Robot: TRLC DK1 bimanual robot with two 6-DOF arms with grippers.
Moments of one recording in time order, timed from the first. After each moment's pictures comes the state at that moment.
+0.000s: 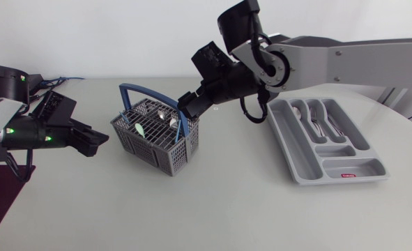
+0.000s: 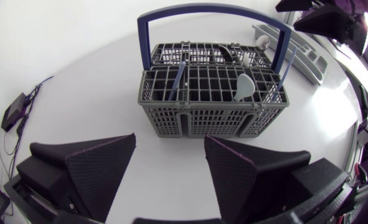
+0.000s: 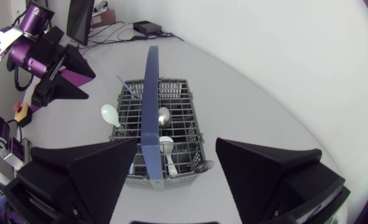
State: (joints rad) left arm 0.07 1.29 0.78 -0.32 0.35 0.45; right arm 0.62 1.78 1.39 -0.26 -0.20 -0.21
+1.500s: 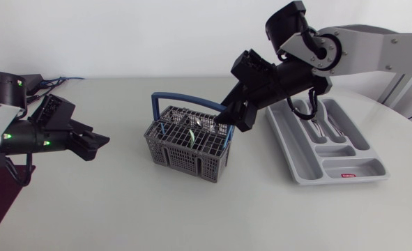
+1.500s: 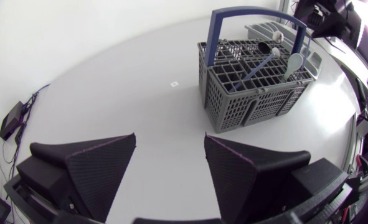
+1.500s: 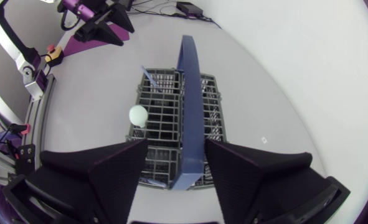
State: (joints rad) left arm 0.08 1.28 0.74 -0.28 0.40 0.50; right arm 0.43 1.66 1.33 -0.55 -0.49 -0.66
